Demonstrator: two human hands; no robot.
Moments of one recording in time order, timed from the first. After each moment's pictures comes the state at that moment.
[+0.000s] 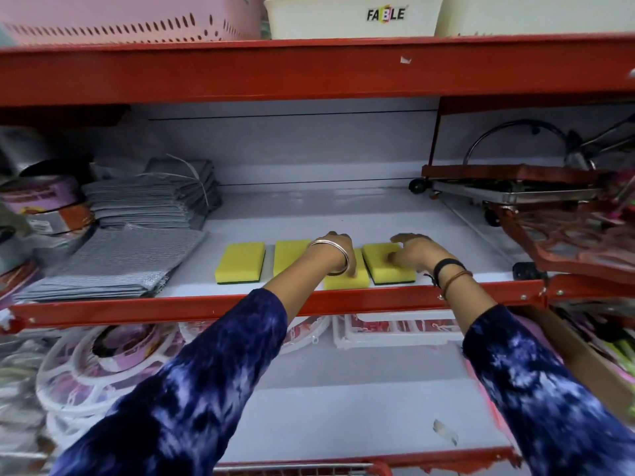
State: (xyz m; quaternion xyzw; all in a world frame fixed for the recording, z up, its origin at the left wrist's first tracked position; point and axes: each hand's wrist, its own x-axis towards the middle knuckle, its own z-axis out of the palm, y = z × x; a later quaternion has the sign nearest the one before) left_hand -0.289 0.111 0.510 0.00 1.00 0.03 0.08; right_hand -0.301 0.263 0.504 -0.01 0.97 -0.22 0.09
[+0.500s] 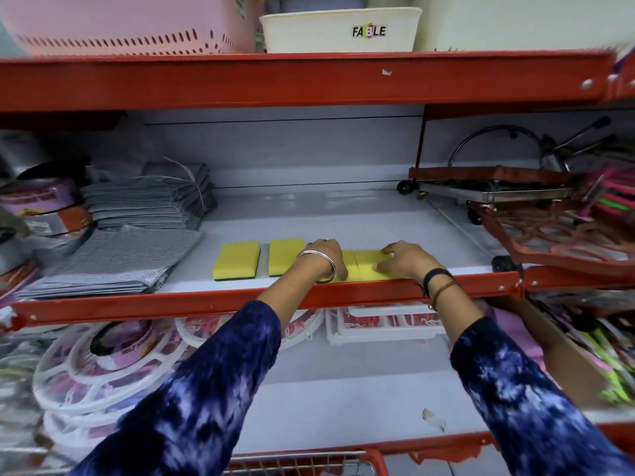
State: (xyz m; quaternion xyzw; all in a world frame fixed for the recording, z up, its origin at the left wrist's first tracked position) left_hand -0.277 0.106 0.491 0.02 1.00 0.05 0.05; right_hand -0.275 0.266 0.494 -0.01 0.97 -0.23 0.08
